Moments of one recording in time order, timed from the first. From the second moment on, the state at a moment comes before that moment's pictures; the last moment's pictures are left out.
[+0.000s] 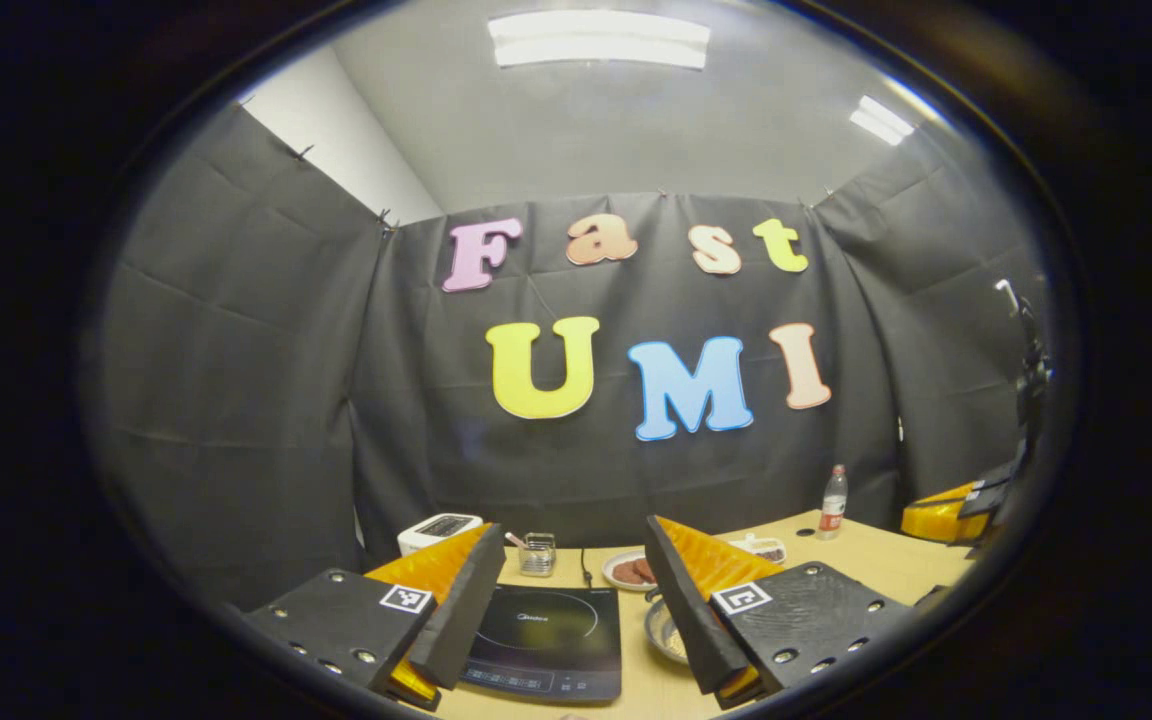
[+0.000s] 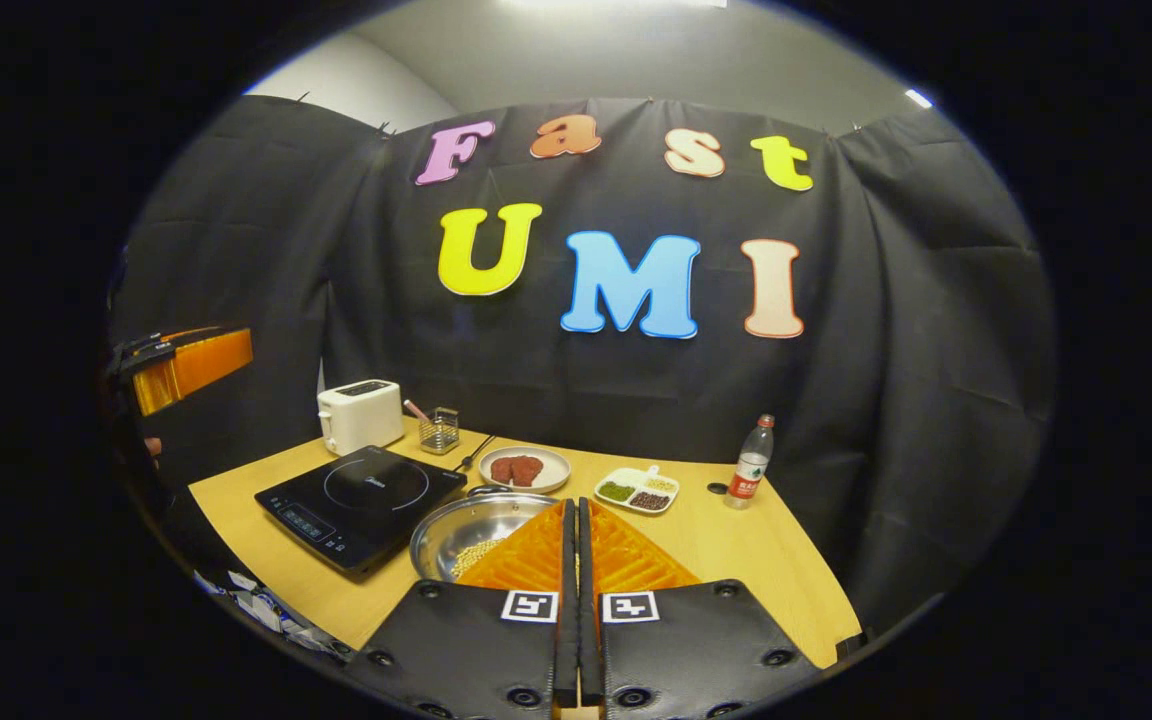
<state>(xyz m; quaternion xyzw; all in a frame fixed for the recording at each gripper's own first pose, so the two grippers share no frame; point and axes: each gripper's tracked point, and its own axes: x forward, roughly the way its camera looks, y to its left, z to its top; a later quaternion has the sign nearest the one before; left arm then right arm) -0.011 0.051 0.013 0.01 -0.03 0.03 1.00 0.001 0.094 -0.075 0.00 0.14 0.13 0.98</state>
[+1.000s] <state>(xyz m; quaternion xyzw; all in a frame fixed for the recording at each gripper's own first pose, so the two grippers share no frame) -0.016 0.143 -0.011 0.01 -0.01 0.09 1.00 -0.020 0.180 -0.217 -0.04 0.34 0.24 0.91</state>
